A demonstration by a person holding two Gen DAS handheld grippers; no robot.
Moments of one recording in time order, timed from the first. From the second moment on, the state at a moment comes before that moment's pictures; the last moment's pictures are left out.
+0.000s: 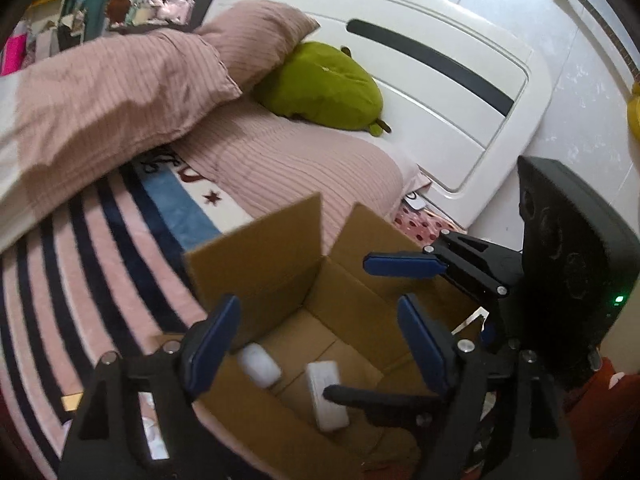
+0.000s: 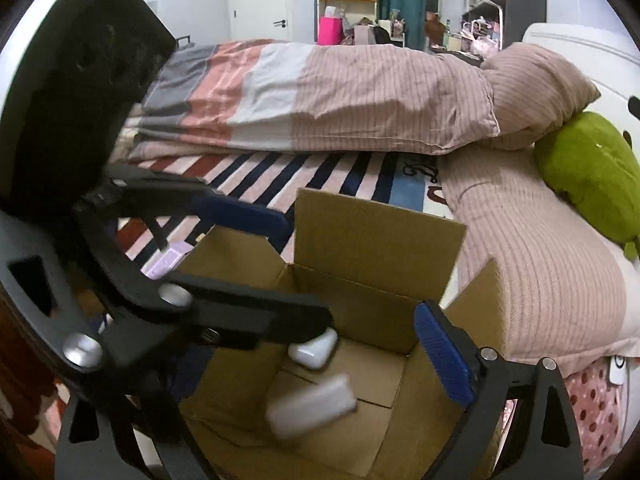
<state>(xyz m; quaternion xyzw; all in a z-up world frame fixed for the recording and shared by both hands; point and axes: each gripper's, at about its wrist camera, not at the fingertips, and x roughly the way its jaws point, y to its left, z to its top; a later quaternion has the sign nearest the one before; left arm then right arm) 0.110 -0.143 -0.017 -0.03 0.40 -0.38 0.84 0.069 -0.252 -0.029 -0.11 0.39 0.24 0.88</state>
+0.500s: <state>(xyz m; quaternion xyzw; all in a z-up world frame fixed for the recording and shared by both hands) 0.037 0.037 0.010 -0.08 0.32 -0.25 0.91 0.006 -0.132 0.006 -0.13 0.33 0.36 0.86</state>
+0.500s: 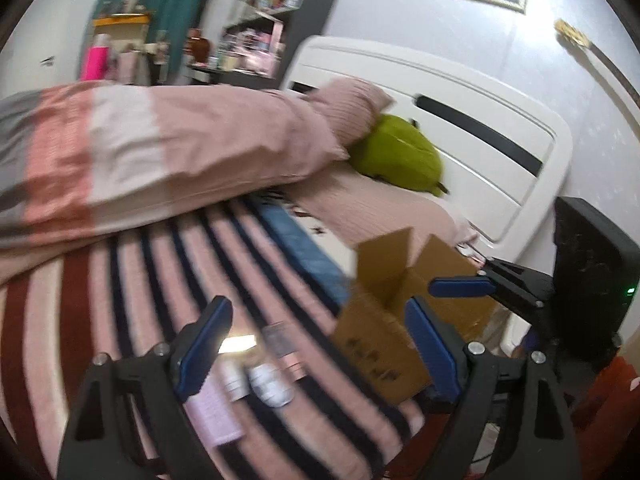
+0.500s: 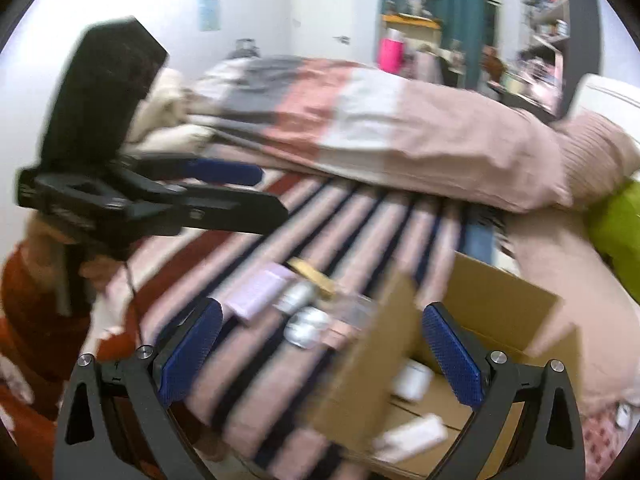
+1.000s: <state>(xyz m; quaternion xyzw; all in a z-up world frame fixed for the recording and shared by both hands) -0.016 0.179 -0.072 -0.10 0.34 -0.10 0.93 0.038 -0.008 -0.145 -0.07 0.46 0.33 0.82</state>
